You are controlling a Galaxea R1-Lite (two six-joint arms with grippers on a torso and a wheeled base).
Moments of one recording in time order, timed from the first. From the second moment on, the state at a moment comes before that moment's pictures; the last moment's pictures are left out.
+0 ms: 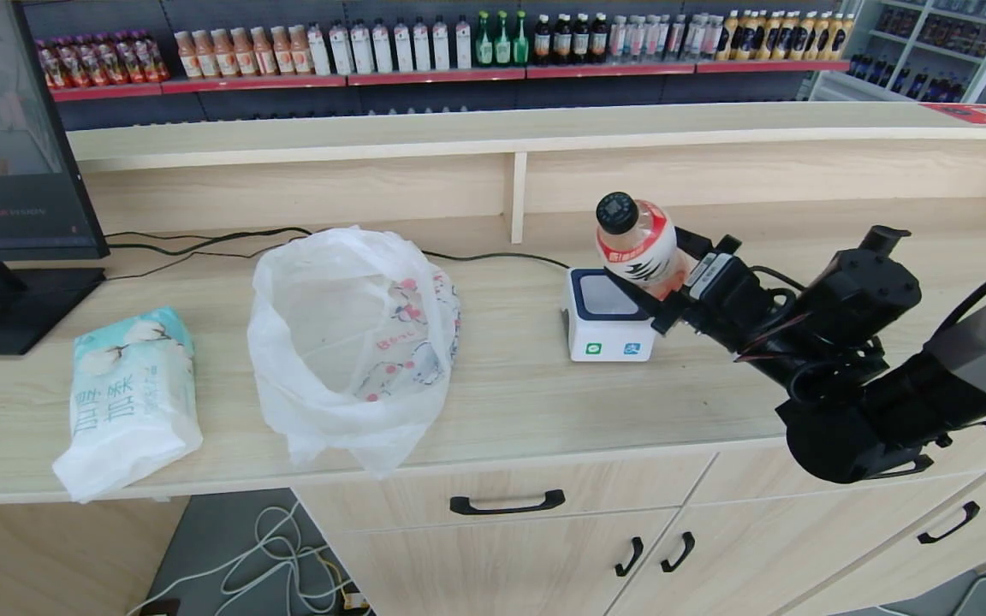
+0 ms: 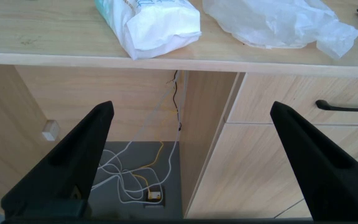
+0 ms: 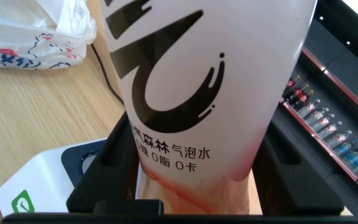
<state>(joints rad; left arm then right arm) 0.00 0.00 0.00 0.00 0.00 -0.01 0.29 2.09 -0.97 -1.57 0.50 -0.77</state>
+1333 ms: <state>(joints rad) 0.00 0.00 0.00 0.00 0.00 -0.01 0.37 1.60 -0.59 -1.57 -0.06 -0.20</state>
